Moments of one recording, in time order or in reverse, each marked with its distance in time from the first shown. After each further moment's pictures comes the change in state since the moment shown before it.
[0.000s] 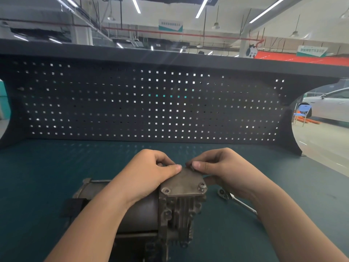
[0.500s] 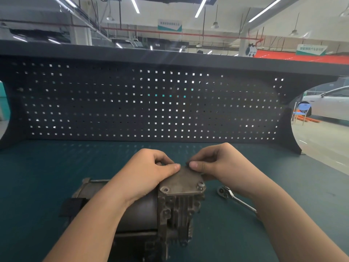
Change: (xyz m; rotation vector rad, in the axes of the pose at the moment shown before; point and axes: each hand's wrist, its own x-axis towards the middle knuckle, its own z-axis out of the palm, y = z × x) left_hand 0.000 0.000 0.000 -0.006 -0.003 0.012; right_hand -0.007 -0.008 0.004 -0.268 0.070 -0.084
